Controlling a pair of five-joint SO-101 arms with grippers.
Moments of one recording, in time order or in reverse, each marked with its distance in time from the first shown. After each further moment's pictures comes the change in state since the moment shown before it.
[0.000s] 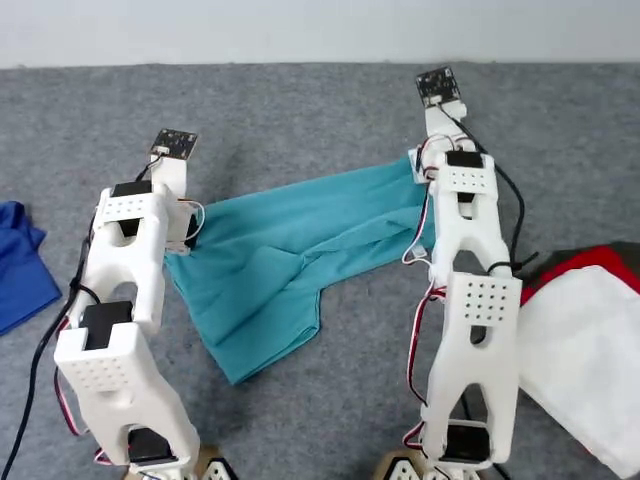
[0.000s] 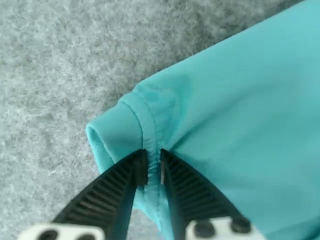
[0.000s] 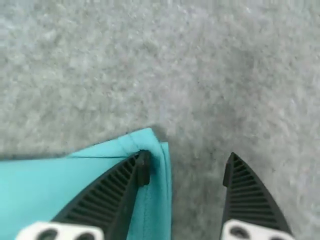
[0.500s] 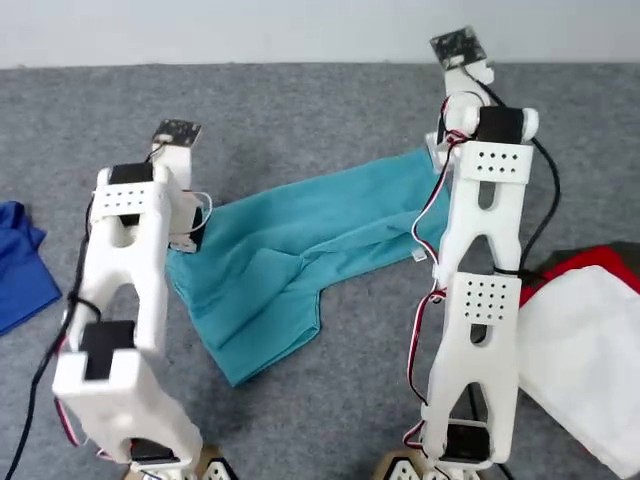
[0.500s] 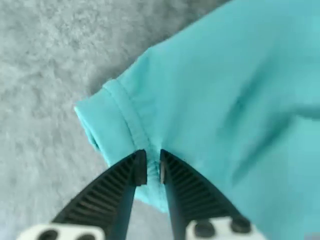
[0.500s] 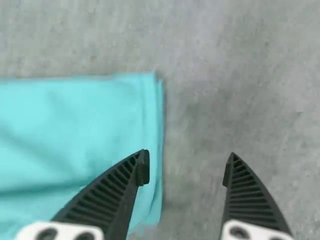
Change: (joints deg) left arm 4.0 -11.3 -3.3 19.4 4.8; right arm 0.4 -1.3 -39.4 52.4 2.1
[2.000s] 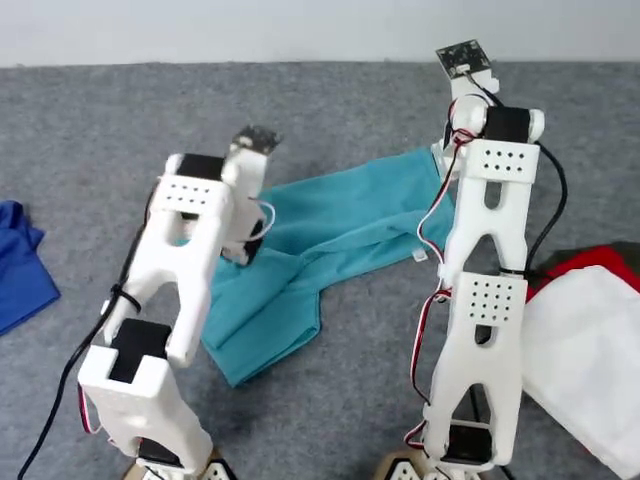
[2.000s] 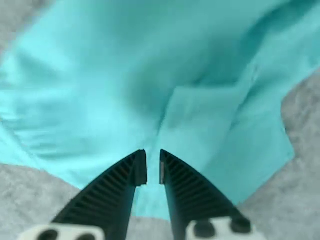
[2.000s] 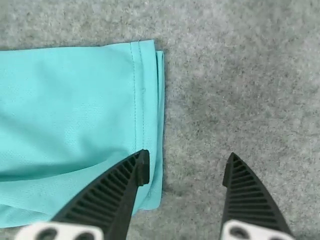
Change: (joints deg) left arm 14.0 2.4 -3.1 8.8 -0.3; right arm 1.4 -0.3 4.5 0.5 0.2
